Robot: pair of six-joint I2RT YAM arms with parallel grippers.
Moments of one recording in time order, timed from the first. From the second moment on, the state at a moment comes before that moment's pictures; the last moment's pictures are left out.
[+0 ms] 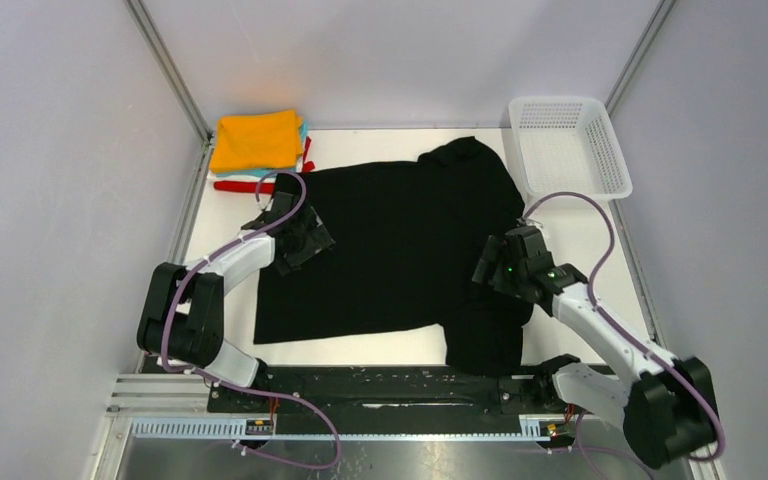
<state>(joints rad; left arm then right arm) -0.25 1.51 0.85 -0.37 -0.06 -0.79 0.37 1.04 0.60 -0.47 0.09 0.66</state>
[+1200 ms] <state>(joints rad) -0.16 1.34 1.01 -0.55 -0.22 -0.80 0.36 1.26 0.88 -0.35 0.13 0.59</state>
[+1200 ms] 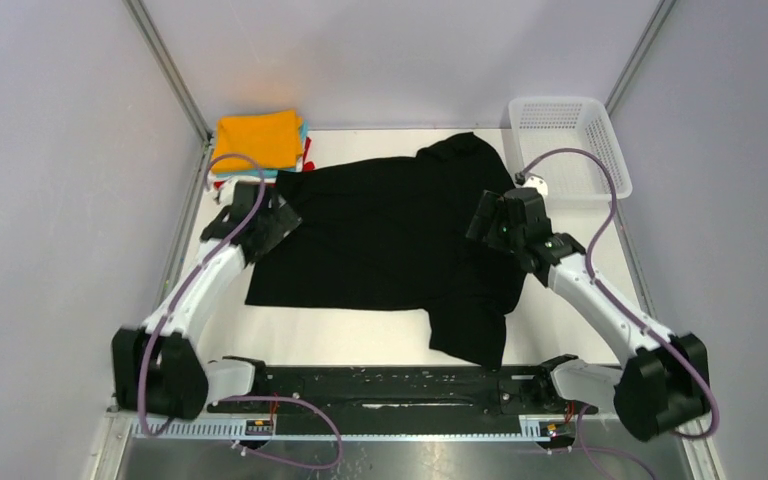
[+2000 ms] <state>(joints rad) 0.02 1.40 0.71 -0.63 -0.28 -0.95 0.35 1.16 0.73 -0.42 0.26 0.55</state>
